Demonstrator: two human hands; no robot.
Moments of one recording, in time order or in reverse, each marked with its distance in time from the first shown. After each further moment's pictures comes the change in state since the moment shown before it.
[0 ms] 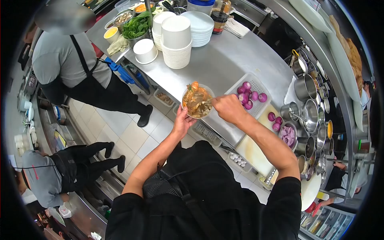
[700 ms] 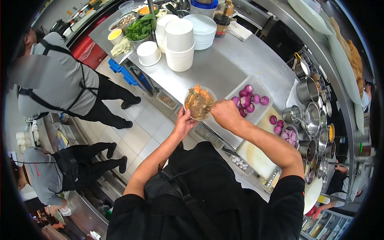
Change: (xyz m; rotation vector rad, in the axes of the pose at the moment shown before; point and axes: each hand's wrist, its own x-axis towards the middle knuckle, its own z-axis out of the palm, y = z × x) left_hand 0.001 0.004 -0.004 0.045 -0.028 0.001; right_hand 0.004 -0.019 0.003 -0.109 -0.048 0.015
